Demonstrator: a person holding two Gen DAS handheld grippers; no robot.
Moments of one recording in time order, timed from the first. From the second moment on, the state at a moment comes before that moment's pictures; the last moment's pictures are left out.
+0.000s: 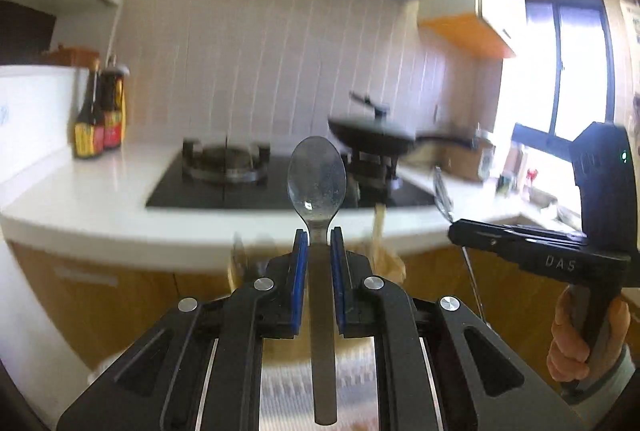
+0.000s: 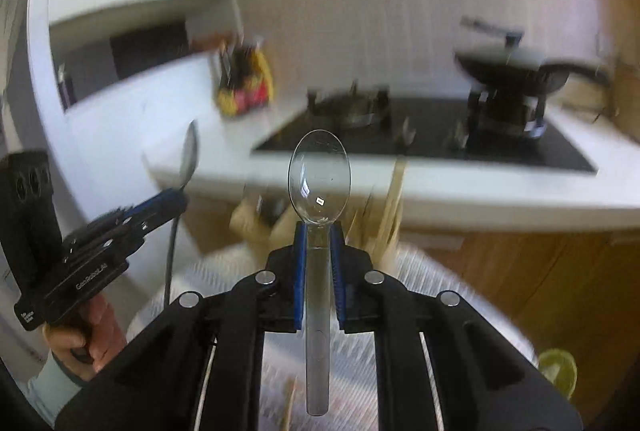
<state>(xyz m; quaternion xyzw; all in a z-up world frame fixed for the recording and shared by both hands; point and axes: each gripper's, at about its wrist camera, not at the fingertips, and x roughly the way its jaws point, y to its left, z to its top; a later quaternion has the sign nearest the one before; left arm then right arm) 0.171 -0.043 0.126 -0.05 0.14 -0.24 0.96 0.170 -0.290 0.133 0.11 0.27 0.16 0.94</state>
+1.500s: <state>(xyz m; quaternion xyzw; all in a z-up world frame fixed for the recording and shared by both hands) 0.237 -0.020 0.073 -0.12 0.08 -0.19 0.97 0.212 -0.305 0.070 0.12 0.15 0.09 0.98</state>
